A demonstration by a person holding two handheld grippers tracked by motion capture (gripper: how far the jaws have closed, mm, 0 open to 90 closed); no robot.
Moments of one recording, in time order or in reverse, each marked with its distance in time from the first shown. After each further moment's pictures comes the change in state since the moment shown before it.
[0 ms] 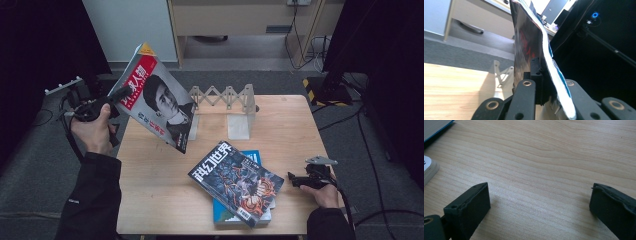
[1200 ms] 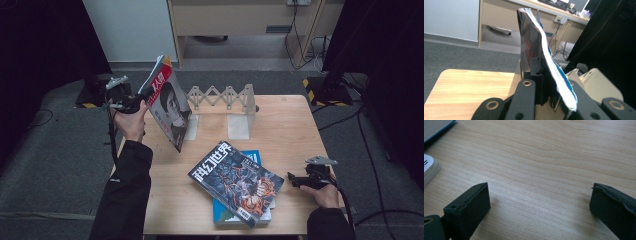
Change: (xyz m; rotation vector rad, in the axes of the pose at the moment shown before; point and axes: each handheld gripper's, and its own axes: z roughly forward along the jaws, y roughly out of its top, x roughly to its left) left arm 0.017 -0.039 0.097 0.045 0.220 0.180; right arm 0.000 0.000 0.000 0.002 0.009 -0.002
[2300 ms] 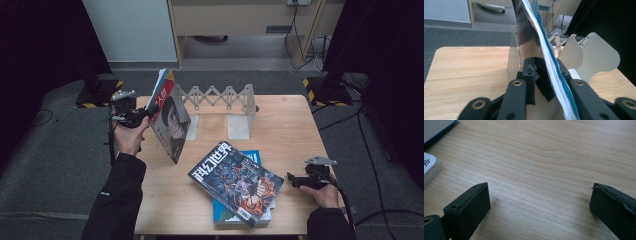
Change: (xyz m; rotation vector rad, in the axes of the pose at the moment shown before) left arm -0.003 -0.021 -0.011 0.189 -0.038 0.068; right arm 0.001 0.000 0.000 0.001 0.008 -0.004
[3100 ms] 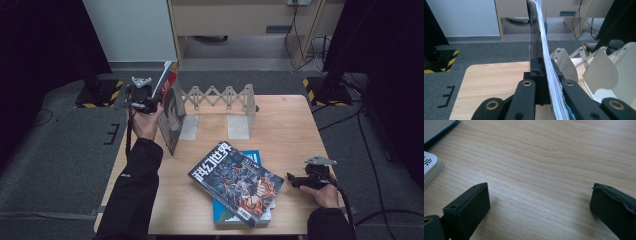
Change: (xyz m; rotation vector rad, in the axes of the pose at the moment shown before) left arm -0.026 0.021 0.041 -0.071 0.241 0.121; right arm 0.000 0.000 0.000 -0.001 0.004 -0.007
